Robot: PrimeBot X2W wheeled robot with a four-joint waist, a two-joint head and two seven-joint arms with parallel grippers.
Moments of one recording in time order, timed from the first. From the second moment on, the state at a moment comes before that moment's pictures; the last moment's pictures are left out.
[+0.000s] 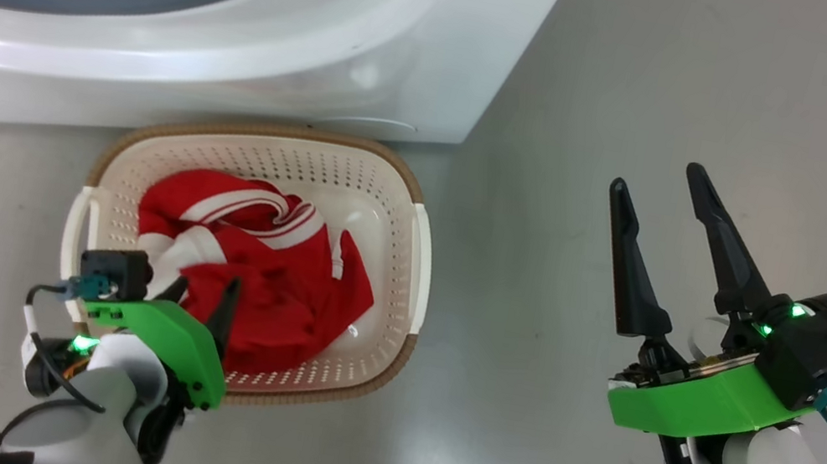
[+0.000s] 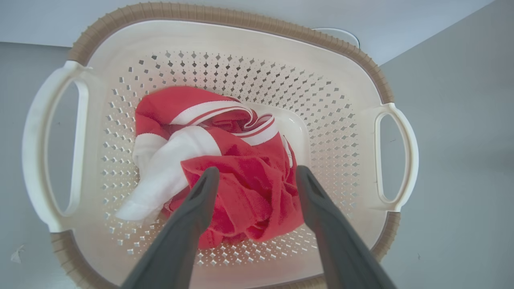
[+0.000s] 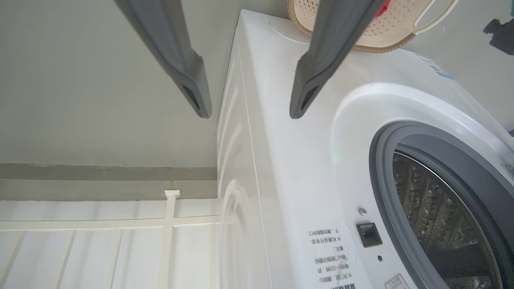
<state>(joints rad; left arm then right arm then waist) -0.77 0.06 -0.53 1.28 -0.81 -0.11 -0.24 -0.33 -0.05 0.15 0.11 0.25 0.12 -0.26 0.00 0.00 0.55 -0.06</state>
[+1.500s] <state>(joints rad) -0.27 0.07 -0.09 0.24 -0.32 -0.04 -0.25 -0.20 -0.05 0.00 0.16 0.22 0.12 -0.26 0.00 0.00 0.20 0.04</state>
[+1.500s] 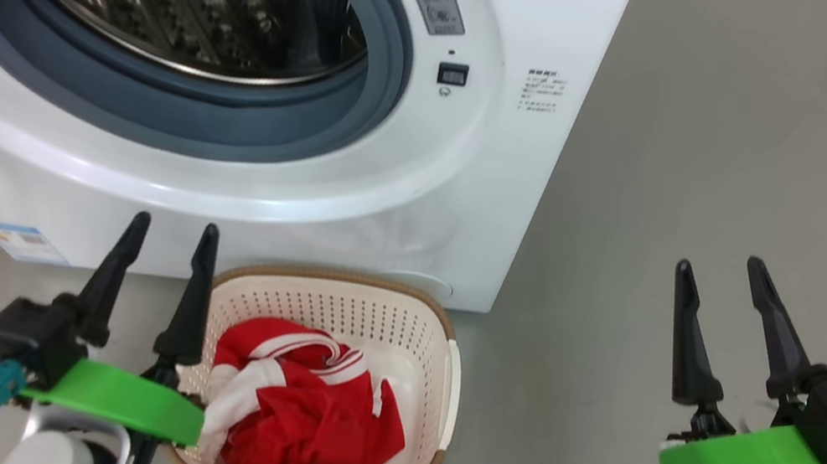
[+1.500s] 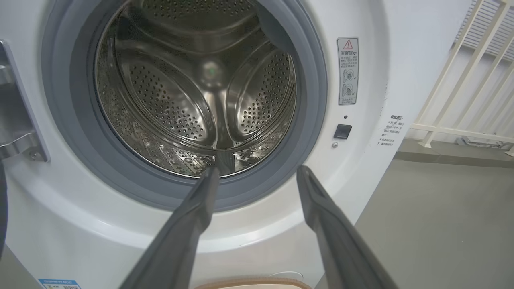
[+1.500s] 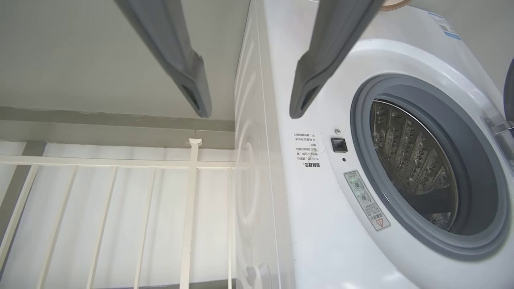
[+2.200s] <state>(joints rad) -0.04 0.08 -0.05 0.19 -0.31 -0.01 -0.25 -0.03 -0.05 -0.04 0.15 0.17 0.12 -0.26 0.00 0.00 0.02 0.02</state>
